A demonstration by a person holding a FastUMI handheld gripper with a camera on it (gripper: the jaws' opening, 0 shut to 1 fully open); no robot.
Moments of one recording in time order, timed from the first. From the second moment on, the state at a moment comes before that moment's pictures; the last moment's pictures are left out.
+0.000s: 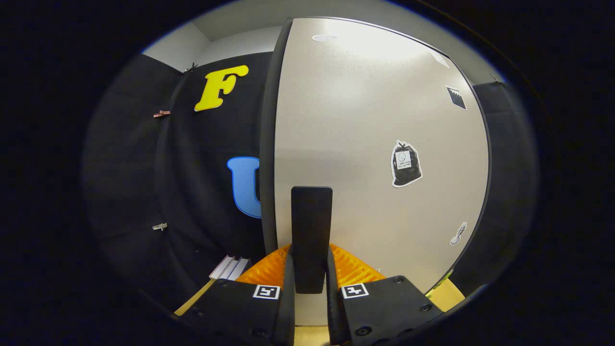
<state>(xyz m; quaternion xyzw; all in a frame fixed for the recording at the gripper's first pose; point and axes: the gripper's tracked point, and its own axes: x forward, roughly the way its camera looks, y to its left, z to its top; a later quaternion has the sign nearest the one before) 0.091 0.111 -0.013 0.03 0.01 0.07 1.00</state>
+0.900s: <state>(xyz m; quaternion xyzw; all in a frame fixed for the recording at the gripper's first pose) -0.051 0.031 -0.014 0.02 0.04 0.16 0.99</state>
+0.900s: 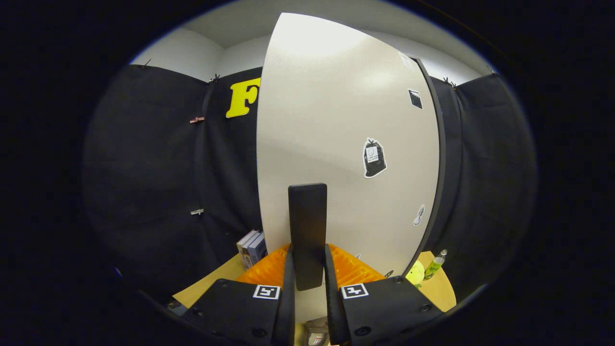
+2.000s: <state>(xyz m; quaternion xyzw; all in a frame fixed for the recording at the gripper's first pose) -0.120 -0.128 -0.036 0.03 0.05 0.09 0.99</state>
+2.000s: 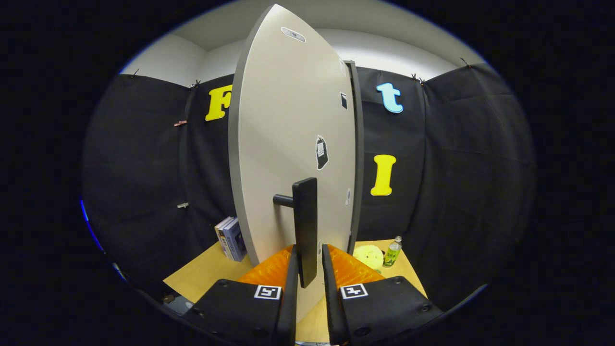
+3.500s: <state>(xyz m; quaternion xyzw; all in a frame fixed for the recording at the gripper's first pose) -0.128 -0.073 -0.147 0.03 0.13 0.11 0.99</state>
